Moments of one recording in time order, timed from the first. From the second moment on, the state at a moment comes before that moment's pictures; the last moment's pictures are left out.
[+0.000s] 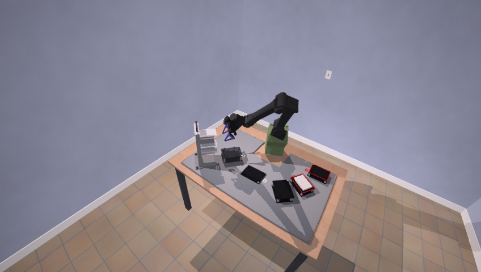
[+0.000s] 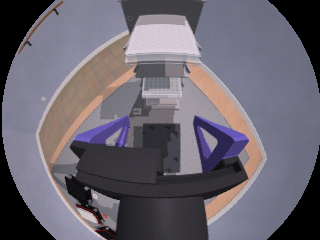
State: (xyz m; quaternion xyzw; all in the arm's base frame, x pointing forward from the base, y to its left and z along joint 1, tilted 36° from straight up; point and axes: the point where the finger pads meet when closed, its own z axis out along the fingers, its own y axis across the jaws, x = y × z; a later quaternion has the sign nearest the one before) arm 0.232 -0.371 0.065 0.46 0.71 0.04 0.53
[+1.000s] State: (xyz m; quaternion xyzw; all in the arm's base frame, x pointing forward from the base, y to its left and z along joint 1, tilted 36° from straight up) arm 0.229 -0.349 0.045 0.46 0.71 0.04 0.53
